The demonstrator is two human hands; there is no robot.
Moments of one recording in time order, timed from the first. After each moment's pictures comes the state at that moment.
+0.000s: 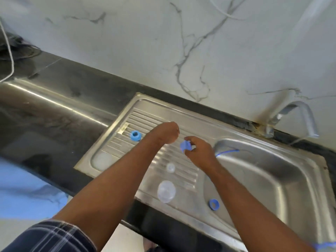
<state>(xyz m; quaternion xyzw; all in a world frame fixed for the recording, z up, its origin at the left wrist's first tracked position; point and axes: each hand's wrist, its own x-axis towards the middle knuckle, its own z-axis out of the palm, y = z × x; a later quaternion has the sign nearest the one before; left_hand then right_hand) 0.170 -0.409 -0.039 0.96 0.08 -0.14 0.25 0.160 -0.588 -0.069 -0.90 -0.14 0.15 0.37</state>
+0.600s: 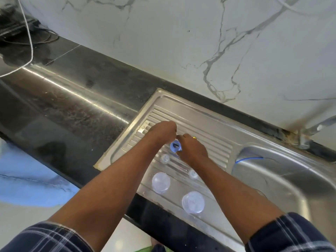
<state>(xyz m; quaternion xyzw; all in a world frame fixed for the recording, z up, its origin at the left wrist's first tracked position) 0.167 -0.308 -0.083 0.96 0.13 -0.17 0.19 0.174 -0.466 -0.110 -0.94 -0.30 0.16 0.09</state>
